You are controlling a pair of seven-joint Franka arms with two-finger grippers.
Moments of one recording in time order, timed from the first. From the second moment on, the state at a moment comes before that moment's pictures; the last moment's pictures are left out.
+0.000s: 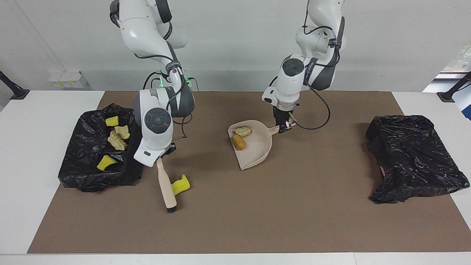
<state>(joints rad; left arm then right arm) -0.56 0.03 -0.01 -2.21 0.03 2.22 0.76 0.05 0.46 0.18 -1.60 -0.27 1.76 -0.05</state>
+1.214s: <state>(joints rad) -0.49 0.06 0.00 -2.21 0.02 2.26 0.81 0.33 0.12 0.26 -1.81 0.07 1.50 0.23</state>
